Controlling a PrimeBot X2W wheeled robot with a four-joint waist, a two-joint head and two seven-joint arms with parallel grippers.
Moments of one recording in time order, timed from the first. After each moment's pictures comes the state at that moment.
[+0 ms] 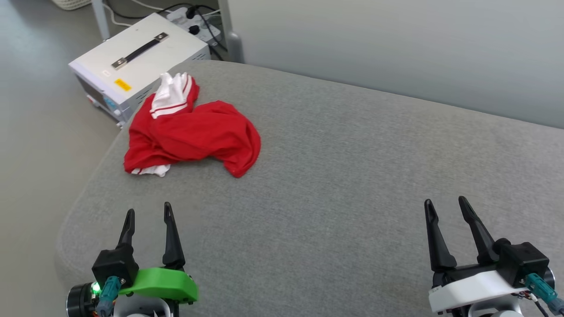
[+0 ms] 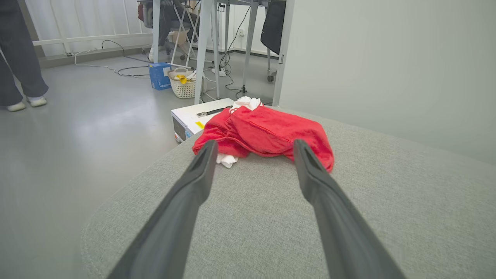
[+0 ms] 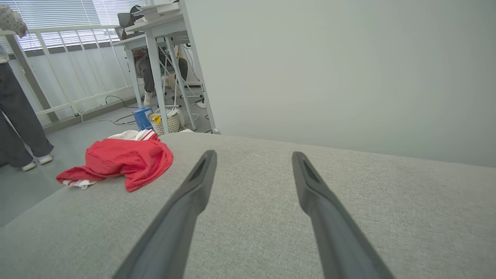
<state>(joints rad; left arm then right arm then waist) 0.02 0.05 -0.01 0.09 -0.18 0.08 -0.26 0.06 -0.05 0.05 -0.01 0.20 0.13 -0.26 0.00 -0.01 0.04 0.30</state>
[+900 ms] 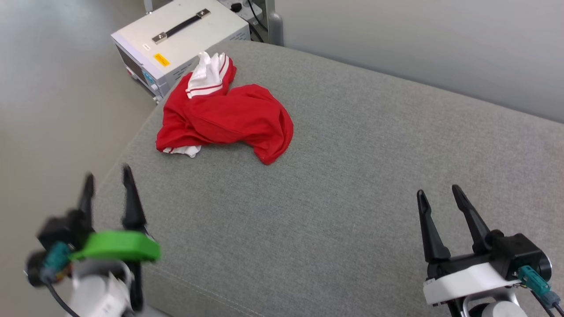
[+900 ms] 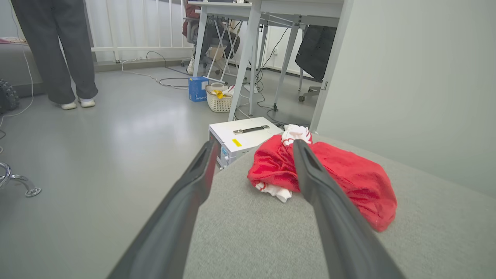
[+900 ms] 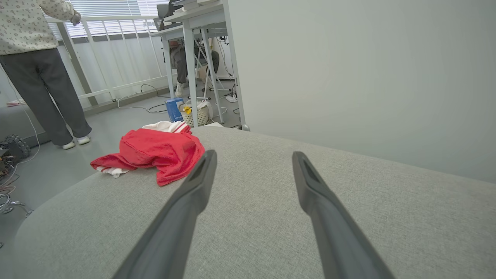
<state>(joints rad) -0.11 0.07 0.13 0.14 -0.22 -0.02 -0.26 0.04 -0.05 0.07 -0.03 0.15 0.13 -0.26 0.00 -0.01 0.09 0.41</state>
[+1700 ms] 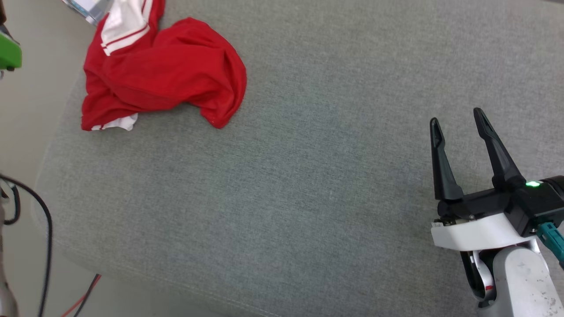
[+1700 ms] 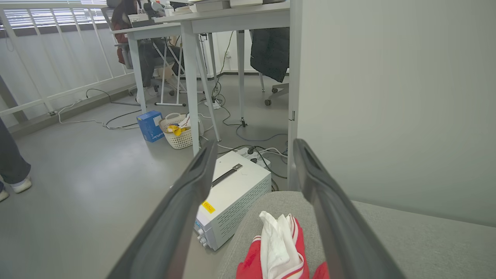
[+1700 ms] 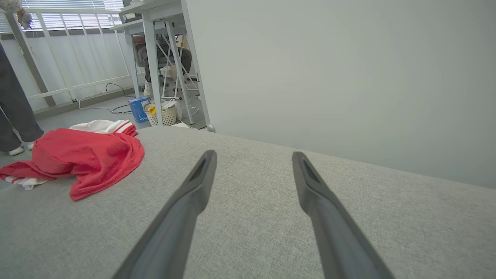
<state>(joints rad) -0.87 0.50 0.02 0.42 -0.49 -0.13 -0.03 -0.15 -0.05 0.06 -0.15 0.02 0.13 -0.26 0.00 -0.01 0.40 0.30</state>
